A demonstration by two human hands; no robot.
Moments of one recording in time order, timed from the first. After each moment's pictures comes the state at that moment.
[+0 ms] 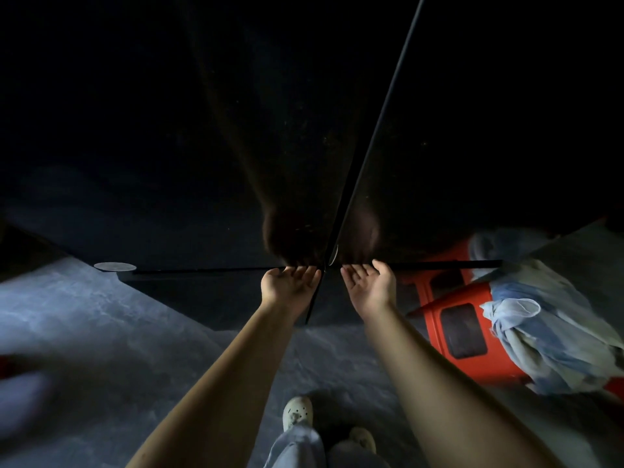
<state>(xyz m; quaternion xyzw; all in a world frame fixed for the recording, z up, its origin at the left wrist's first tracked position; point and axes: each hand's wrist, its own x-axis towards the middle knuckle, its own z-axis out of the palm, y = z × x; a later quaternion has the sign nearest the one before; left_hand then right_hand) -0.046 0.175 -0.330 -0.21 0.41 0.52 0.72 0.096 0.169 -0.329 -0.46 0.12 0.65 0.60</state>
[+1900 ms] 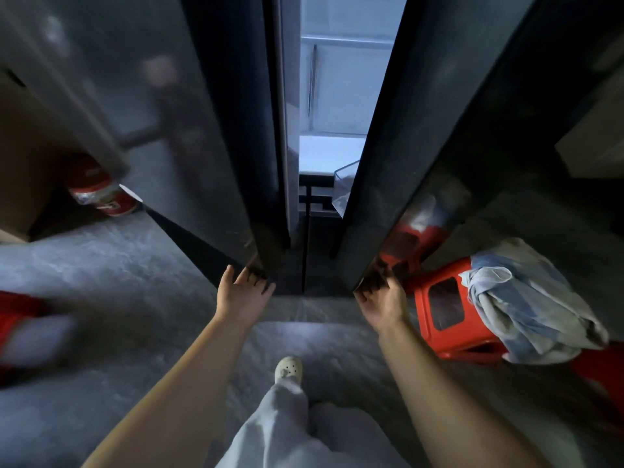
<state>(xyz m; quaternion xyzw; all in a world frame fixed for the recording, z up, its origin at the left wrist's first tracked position) -0.069 -0.023 -0.324 -0.08 0.44 0.50 0.74 0.178 -0.005 -0.336 -0.48 0.05 0.67 0.57</state>
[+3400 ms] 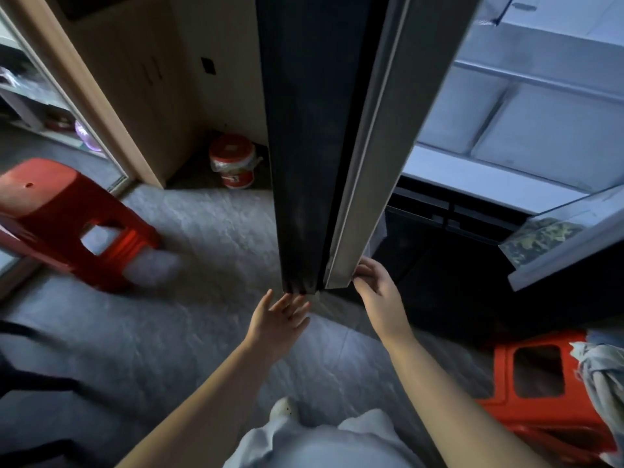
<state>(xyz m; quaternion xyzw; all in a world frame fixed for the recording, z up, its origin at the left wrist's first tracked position) -0.240 -0.212 -0.331 -0.10 0.45 0.60 0.65 -0.073 -0.138 -0.249 -0.47 -0.59 0.57 0.33</state>
